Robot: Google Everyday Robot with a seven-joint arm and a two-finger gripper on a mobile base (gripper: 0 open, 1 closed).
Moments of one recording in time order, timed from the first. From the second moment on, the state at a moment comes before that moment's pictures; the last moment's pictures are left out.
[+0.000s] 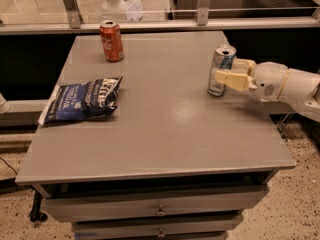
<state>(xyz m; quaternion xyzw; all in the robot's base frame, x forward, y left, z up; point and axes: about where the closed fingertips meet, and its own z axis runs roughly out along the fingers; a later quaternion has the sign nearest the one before) 0.618 -0.176 0.891 -0.35 0.63 0.35 0.59</state>
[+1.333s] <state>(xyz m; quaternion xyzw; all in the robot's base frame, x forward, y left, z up) 0.566 -0.233 0.939 -0.38 0.63 0.24 0.63</state>
